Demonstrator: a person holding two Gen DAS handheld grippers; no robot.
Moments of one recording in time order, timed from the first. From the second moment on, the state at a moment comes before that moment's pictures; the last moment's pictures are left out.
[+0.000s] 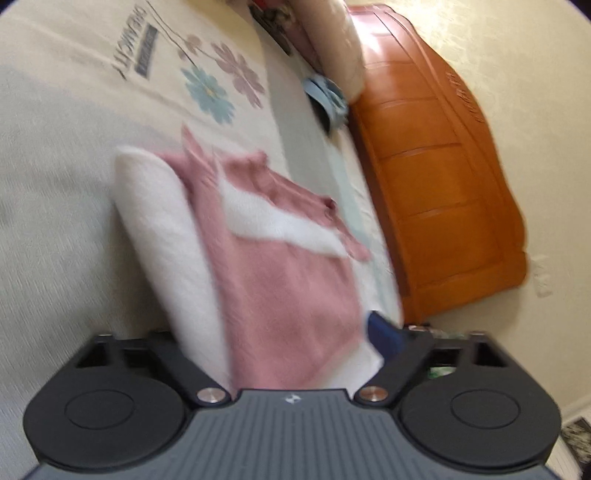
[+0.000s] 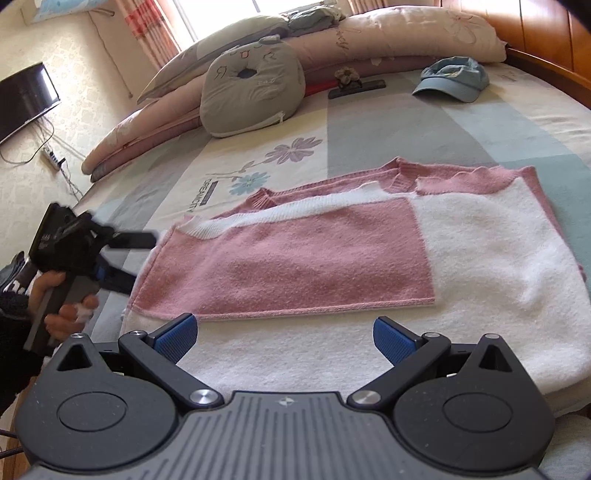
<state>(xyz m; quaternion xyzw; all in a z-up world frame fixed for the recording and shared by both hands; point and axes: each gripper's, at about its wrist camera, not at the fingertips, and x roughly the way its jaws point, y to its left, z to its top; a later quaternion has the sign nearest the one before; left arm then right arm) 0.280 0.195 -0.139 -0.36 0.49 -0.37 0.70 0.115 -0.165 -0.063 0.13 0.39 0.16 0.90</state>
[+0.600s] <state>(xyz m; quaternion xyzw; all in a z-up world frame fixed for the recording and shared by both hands) 0.285 0.182 -0.157 -0.36 0.54 -0.31 0.70 0.114 -0.166 -0.060 0.13 0.38 0.18 0.90</state>
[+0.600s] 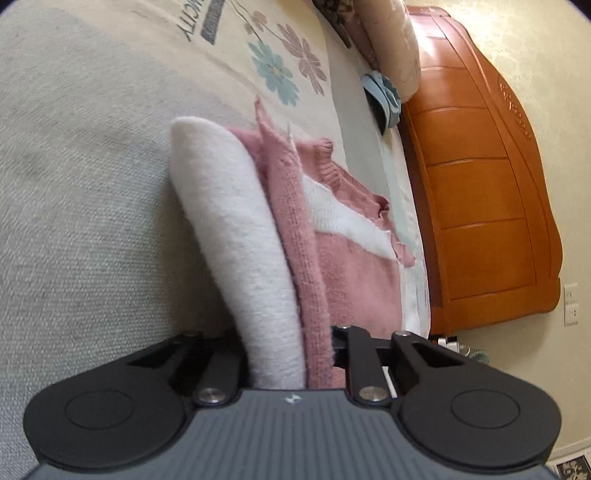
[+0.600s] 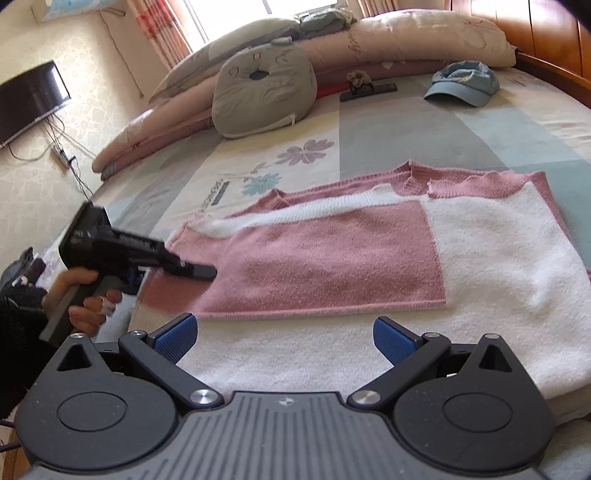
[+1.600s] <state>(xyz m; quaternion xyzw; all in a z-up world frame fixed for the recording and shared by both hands) 0.281 0.183 -0.155 -0.34 0.51 -0.31 0.72 0.274 -0.130 -0.099 0.16 0.36 0.19 0.90</state>
